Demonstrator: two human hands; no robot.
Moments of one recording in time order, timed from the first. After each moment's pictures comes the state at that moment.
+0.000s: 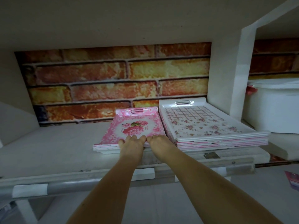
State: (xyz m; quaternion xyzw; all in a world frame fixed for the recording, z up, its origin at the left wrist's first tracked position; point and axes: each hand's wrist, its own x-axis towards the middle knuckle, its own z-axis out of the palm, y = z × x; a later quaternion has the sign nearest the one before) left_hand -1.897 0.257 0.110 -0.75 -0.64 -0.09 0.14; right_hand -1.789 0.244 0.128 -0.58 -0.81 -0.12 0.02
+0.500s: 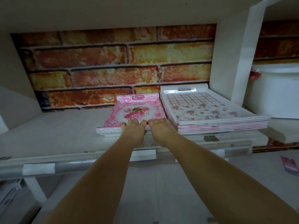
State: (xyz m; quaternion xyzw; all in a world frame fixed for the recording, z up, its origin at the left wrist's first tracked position) left_hand -1.903 0.254 0.116 -0.77 -0.63 -0.06 0.09; right_hand -1.793 0.234 0.122 -0.61 -0.78 -0.11 0.03
